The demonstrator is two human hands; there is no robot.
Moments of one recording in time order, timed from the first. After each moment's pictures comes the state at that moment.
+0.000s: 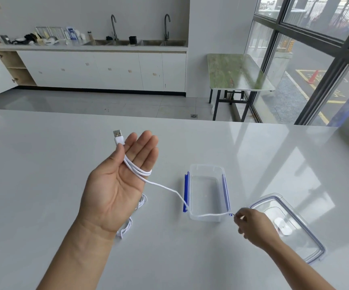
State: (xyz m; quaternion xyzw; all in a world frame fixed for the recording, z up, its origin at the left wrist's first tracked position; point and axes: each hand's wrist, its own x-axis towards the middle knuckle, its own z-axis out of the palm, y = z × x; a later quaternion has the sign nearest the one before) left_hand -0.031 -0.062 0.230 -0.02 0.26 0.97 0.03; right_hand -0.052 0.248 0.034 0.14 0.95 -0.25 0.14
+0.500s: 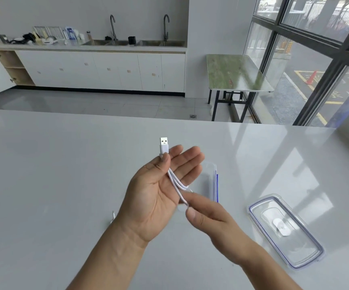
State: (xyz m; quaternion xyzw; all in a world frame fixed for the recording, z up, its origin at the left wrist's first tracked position) left_hand -0.024 -0.010 0.230 0.02 0.32 0.94 0.12; right_hand -0.008 0.144 0.156 -0.20 0.69 -0.67 0.18
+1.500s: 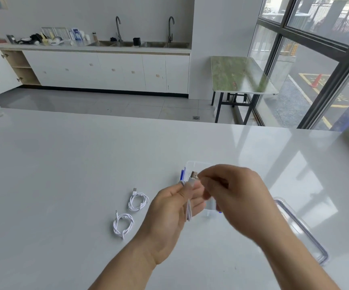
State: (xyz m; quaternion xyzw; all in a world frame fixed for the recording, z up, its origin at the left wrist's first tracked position) left_hand -0.009 0.000 0.185 -0.05 0.53 0.84 0.14; right_hand -0.014 0.145 0.239 -0.08 0.90 -0.42 -0.03
